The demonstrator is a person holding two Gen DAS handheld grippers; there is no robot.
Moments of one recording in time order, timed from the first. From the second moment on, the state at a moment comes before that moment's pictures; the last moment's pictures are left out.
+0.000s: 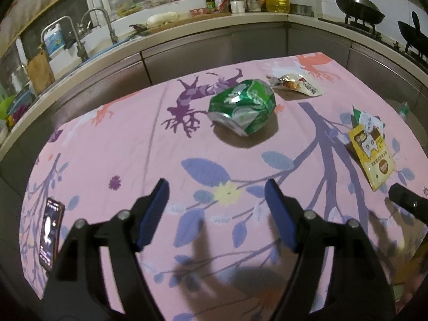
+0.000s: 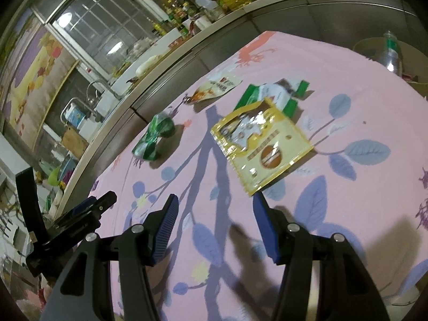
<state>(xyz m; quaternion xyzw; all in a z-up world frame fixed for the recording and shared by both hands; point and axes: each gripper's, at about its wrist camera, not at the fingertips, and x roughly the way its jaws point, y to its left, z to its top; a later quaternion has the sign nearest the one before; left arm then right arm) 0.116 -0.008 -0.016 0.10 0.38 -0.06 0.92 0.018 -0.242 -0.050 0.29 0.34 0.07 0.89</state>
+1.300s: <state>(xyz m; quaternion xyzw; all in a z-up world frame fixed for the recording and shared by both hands) 0.250 -0.075 -0.055 0.25 0.35 -0.02 0.90 0.059 -0.273 -0.058 0.25 0.35 0.11 0.90</state>
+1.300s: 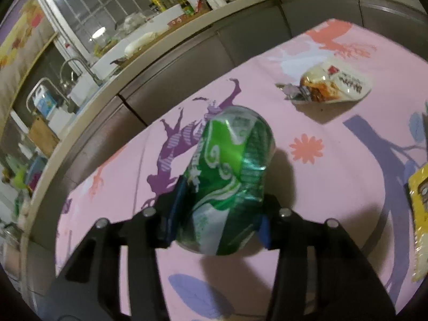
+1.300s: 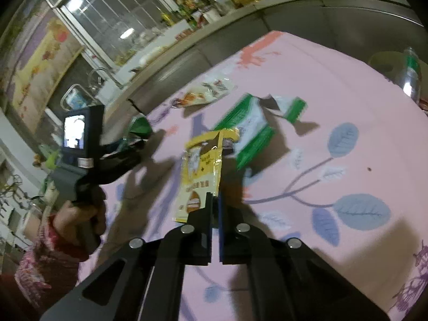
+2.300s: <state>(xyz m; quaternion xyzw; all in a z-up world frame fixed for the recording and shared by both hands) 0.156 -0.105 0.047 0.10 0.35 -0.22 0.91 -0.004 -0.317 0.012 0.30 0.24 0.11 0.92</state>
